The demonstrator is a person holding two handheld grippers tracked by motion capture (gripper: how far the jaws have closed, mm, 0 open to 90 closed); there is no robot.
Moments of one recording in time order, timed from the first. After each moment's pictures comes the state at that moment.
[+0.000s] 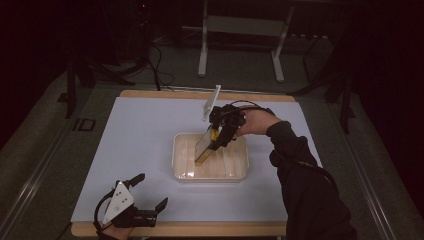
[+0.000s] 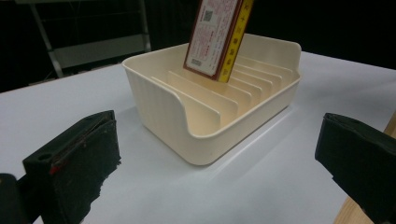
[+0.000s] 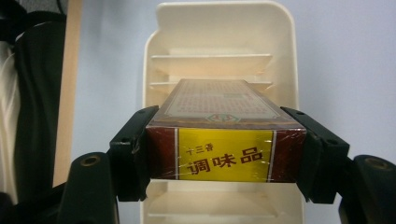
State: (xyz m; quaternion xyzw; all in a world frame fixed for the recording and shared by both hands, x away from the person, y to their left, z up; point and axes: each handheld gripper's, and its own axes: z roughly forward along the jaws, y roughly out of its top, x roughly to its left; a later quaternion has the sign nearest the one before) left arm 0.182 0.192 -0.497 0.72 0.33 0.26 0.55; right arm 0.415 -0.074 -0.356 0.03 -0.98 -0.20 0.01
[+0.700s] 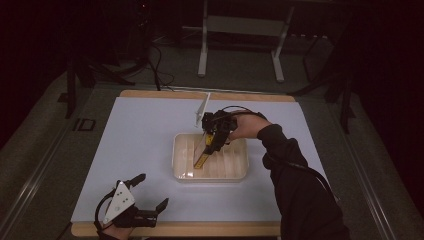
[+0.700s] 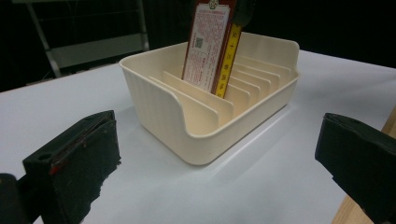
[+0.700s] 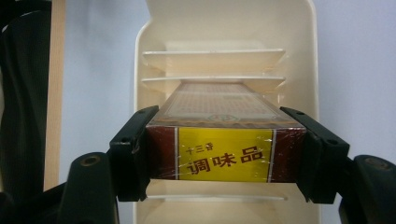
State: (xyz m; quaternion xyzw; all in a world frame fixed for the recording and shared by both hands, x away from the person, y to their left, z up) left arm 0.182 0.190 -0.497 0.72 0.33 0.26 0.55; right arm 0.416 -0.055 -0.381 0.03 -0.99 -0.17 0.02
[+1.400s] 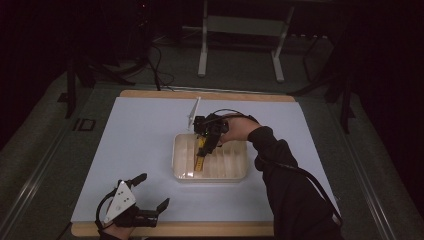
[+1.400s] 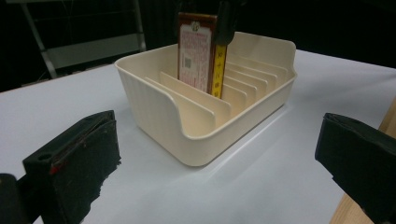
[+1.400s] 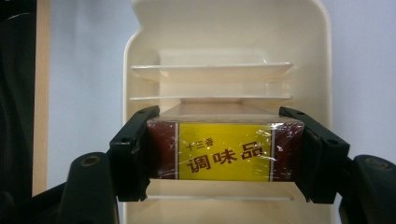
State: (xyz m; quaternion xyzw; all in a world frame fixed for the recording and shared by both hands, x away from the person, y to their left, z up) left arm 0.184 0.189 -0.497 0.72 0.33 0.26 0.55; right arm 0.419 -0.034 -0.399 0.02 -0.99 -0.15 0.03
